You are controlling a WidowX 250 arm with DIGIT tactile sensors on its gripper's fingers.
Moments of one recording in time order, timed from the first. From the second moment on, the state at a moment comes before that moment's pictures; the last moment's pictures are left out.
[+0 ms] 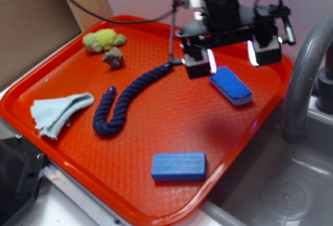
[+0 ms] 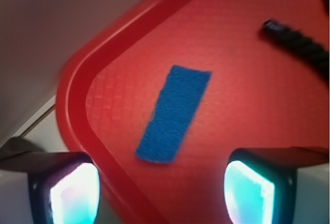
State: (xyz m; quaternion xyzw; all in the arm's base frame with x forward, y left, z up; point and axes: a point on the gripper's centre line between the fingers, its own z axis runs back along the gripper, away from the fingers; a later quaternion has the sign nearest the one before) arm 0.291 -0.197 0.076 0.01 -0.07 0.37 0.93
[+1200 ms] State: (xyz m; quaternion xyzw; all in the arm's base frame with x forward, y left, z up) arm 0.307 -0.166 0.022 0.01 -0.03 0.39 0.92
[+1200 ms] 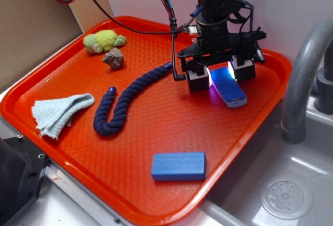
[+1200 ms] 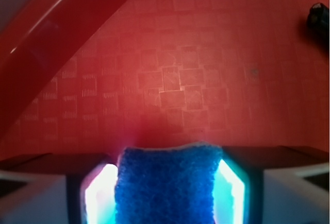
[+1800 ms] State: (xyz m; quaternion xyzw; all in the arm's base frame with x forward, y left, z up) arm 0.273 -0.137 0.128 -0.01 -0.03 0.11 0.99
